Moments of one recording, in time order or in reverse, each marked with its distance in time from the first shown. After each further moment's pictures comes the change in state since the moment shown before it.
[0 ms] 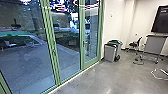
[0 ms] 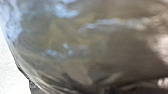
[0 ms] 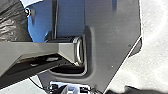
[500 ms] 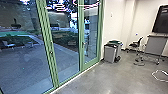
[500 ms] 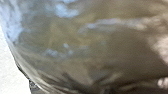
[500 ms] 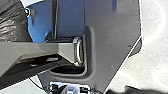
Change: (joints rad) left arm 0.000 0.000 0.000 0.000 0.000 0.000; right arm 0.000 0.000 -0.001 0.000 0.000 0.000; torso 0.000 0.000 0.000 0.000
